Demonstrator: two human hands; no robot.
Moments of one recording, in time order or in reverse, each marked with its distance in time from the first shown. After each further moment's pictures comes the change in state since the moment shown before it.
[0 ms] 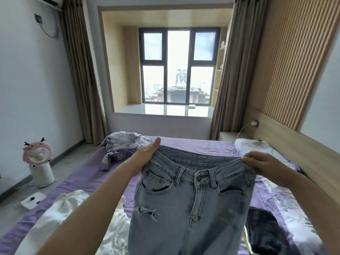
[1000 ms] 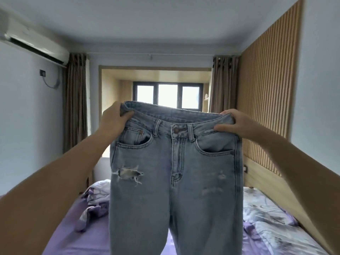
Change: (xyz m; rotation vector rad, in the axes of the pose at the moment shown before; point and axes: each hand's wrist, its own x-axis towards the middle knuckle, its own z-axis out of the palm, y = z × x) left_hand 0.020 0.241 -0.054 0.669 0.707 0.721; right_hand 0.061 -0.258 -0.037 -0.454 0.275 -0.394
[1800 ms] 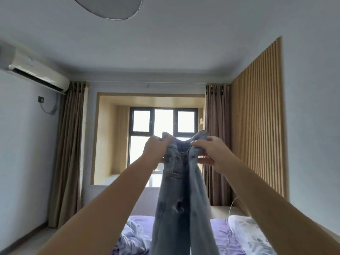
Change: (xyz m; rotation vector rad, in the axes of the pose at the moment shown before) left_hand -0.013 0.101 0.082 -0.557 -0.296 -0.316; right_hand 0.011 -0.040 0.049 0.699 0.102 0.196
